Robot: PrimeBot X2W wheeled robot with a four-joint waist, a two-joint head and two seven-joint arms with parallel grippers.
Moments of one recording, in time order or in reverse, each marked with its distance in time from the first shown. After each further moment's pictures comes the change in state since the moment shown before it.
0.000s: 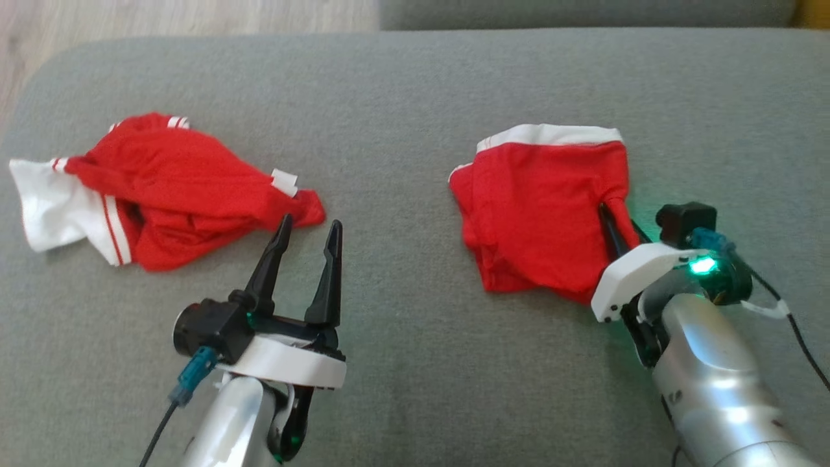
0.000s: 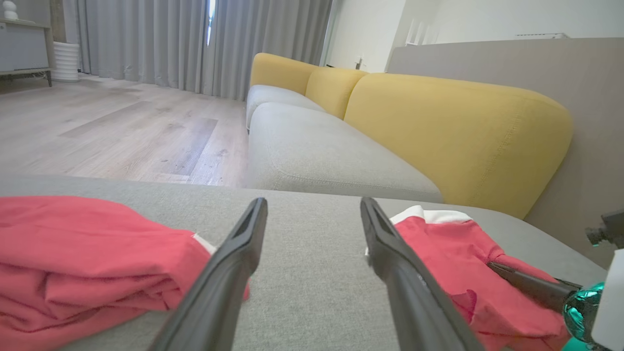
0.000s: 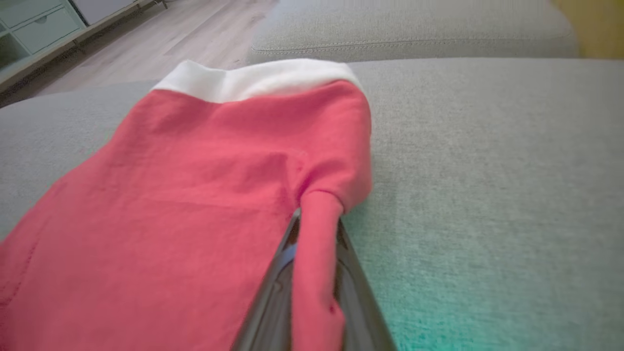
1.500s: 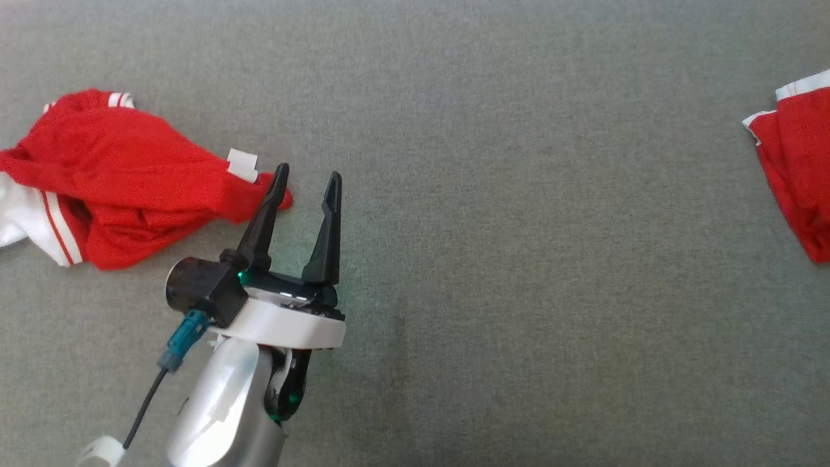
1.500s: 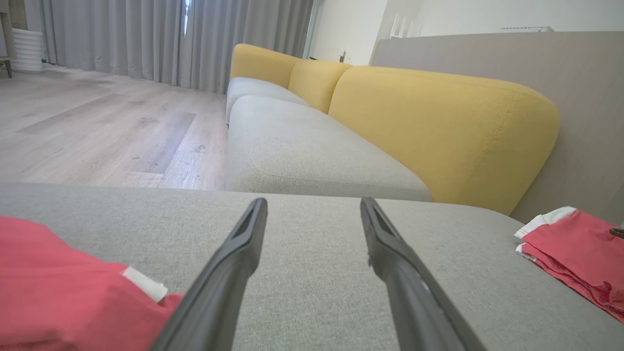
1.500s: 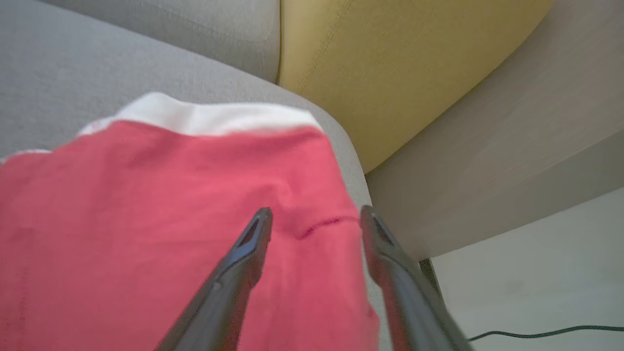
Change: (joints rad) left arm -0.094 -0.002 -0.006 -0.026 -0.007 0.000 0.000; right arm -0.124 -0.620 -0.022 0.017 -0.083 0.000 0.101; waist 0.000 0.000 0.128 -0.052
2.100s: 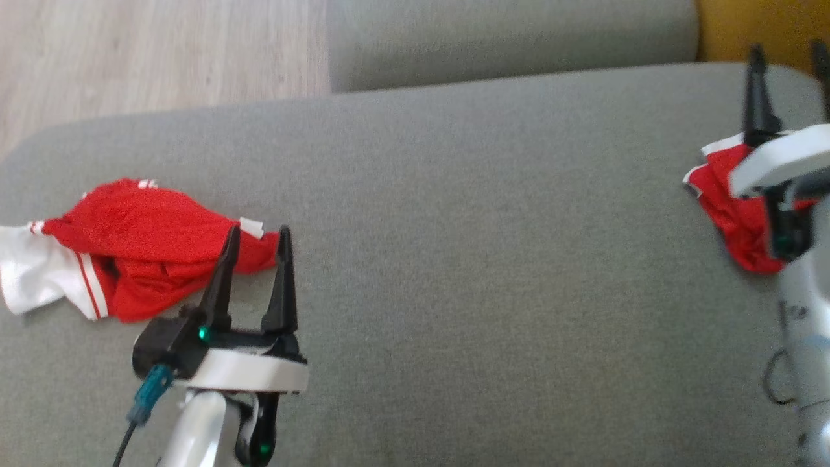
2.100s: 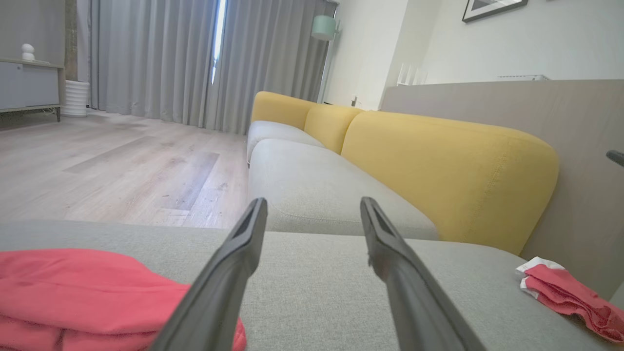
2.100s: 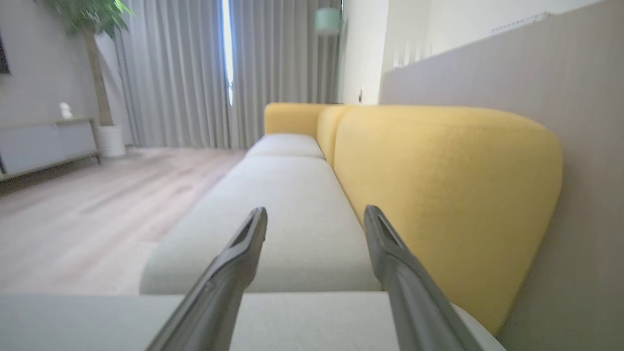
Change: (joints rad) left arm 0.137 0.000 0.125 0.003 0.007 0.000 0.000; right arm 0.027 0.406 -0.125 -0.323 0.062 0.000 -0.083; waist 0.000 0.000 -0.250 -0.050
